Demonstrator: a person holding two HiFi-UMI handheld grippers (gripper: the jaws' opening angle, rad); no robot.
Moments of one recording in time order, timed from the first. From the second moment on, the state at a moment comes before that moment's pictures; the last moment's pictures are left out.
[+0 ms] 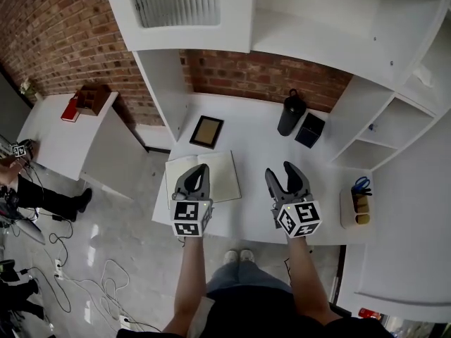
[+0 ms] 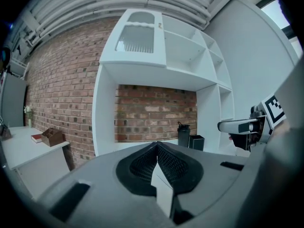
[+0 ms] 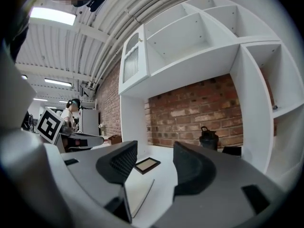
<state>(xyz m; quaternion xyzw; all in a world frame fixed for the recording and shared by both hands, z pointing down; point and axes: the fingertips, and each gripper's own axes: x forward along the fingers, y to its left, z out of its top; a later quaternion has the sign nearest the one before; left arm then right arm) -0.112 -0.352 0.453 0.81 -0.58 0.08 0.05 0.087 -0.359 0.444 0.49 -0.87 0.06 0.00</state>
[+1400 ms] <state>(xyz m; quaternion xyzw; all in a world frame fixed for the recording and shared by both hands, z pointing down) -0.301 -0.197 0.548 0.61 -0.77 0.04 0.17 -0.211 -0.274 0.645 0.02 -0.85 -0.26 0.45</state>
